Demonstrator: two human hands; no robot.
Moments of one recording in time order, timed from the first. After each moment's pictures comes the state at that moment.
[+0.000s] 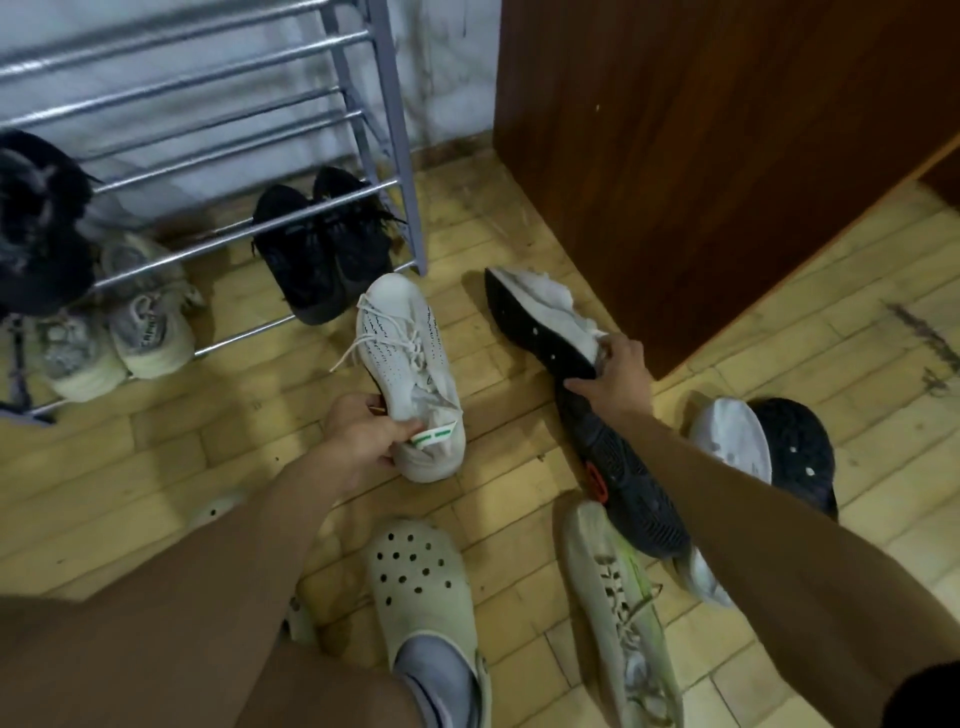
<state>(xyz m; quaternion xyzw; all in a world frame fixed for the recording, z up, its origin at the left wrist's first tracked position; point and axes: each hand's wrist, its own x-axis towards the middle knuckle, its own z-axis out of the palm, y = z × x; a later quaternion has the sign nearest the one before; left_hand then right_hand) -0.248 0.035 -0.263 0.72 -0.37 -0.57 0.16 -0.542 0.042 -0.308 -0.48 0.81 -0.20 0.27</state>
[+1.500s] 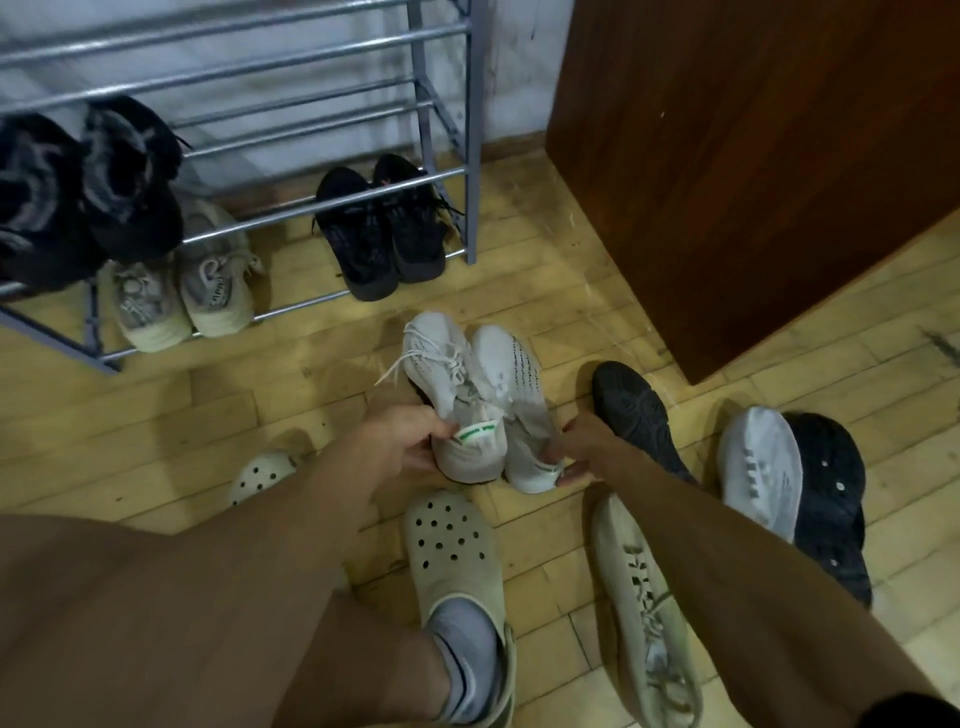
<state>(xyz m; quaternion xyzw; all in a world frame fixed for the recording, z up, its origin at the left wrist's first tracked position) -0.233 0.062 -0.240 0.69 -0.27 -0.66 0.08 -0.448 0.080 -0.308 -0.26 0.77 -0.08 0.58</state>
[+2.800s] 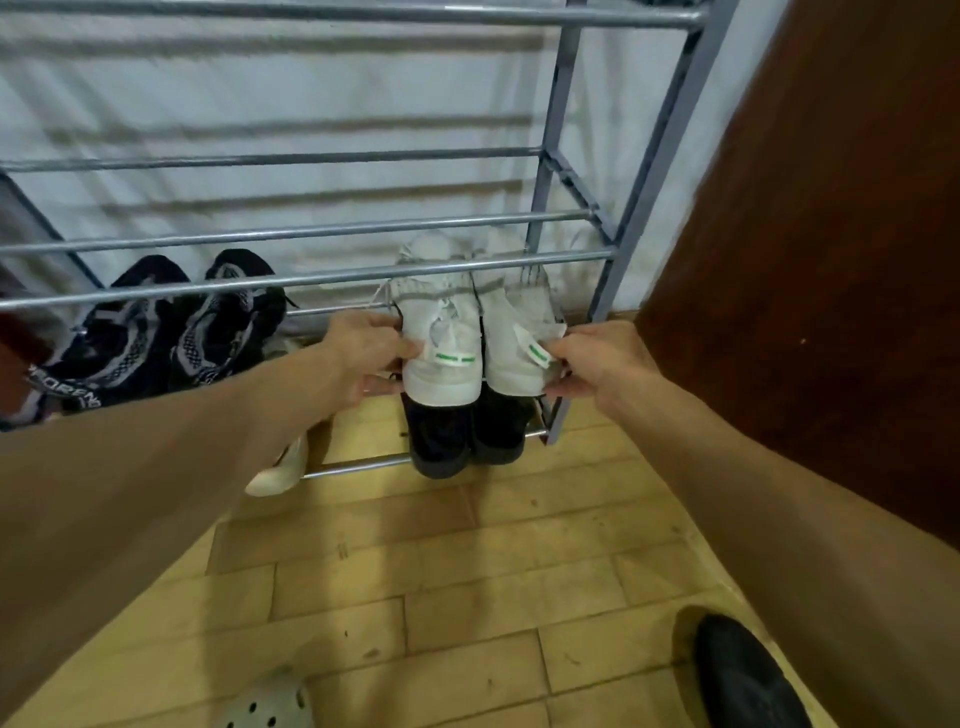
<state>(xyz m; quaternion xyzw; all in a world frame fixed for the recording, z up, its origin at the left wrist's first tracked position) -0.125 -0.175 -0.161 0.67 -0.34 -0.54 0.37 -0.336 -0.190 -0.156 -0.38 0.69 -0.34 0.51</state>
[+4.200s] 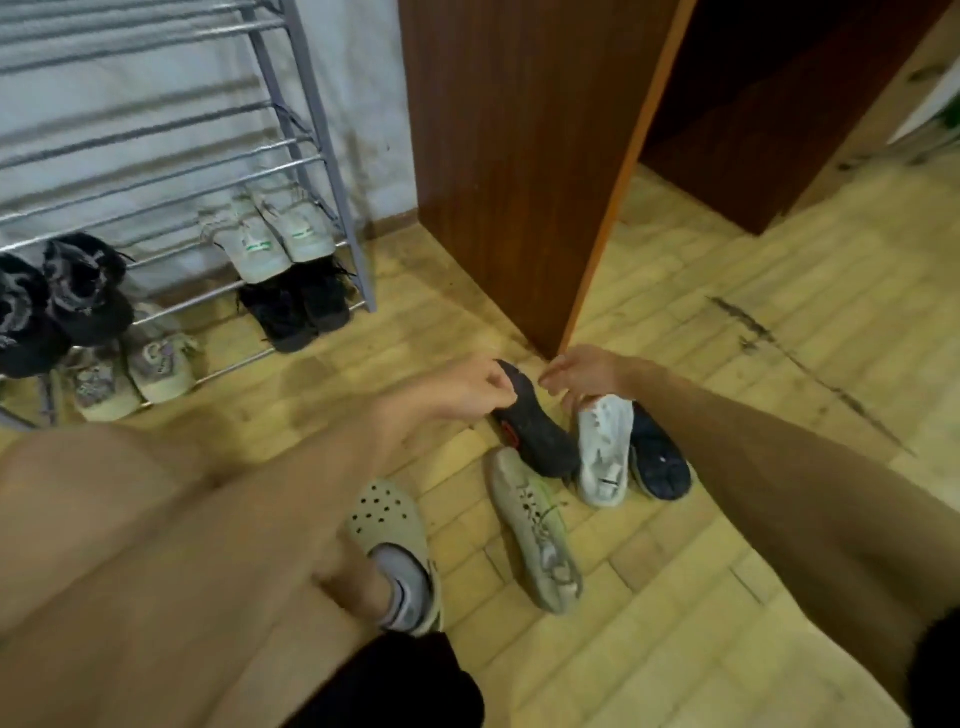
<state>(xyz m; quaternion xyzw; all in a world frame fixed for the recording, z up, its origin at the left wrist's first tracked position) -0.368 0.174 -0.074 0.44 -0.77 -0.45 -0.04 -0.562 0.189 -0.112 -0.51 0.73 -0.03 0.45</state>
